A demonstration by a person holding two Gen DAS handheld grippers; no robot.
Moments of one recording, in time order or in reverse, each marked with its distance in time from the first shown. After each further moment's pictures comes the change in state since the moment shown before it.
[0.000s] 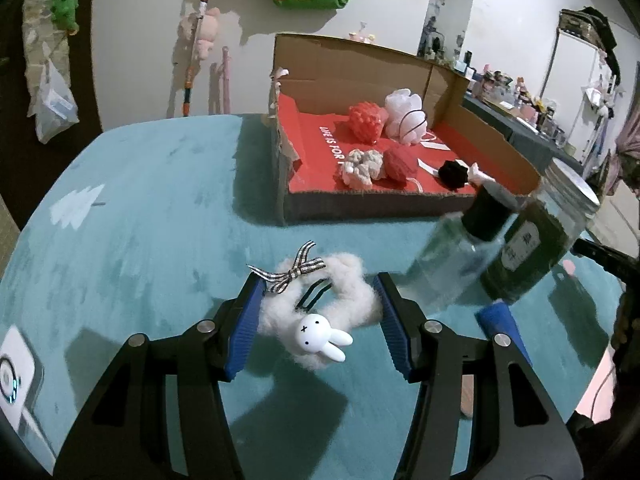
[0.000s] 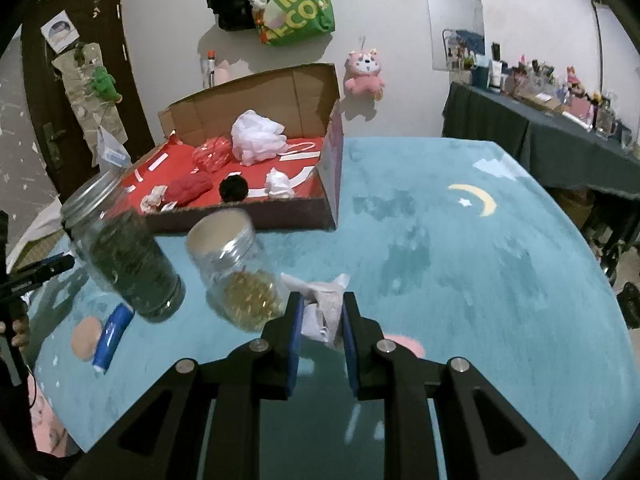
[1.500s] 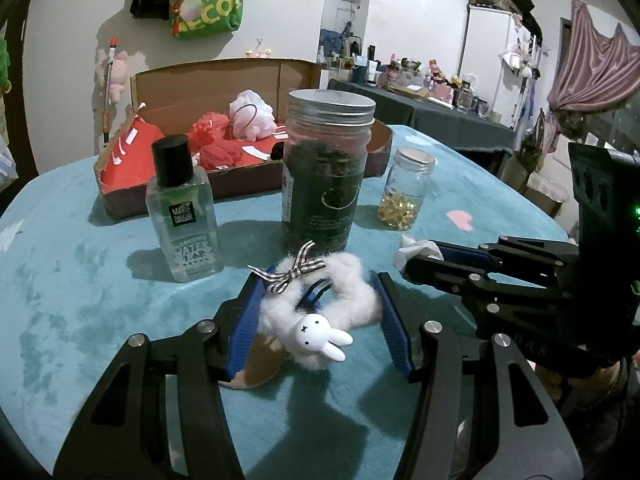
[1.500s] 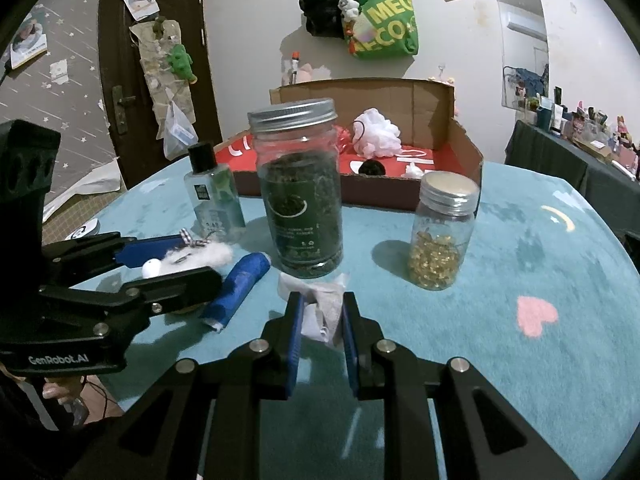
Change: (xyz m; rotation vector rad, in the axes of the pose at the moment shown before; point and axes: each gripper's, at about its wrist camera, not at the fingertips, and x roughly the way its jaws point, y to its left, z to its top) left arm -0.030 -0.152 -0.060 0.193 -0.082 -0.173; right arm -0.016 0.121 -0.054 -0.174 -0.077 0.136
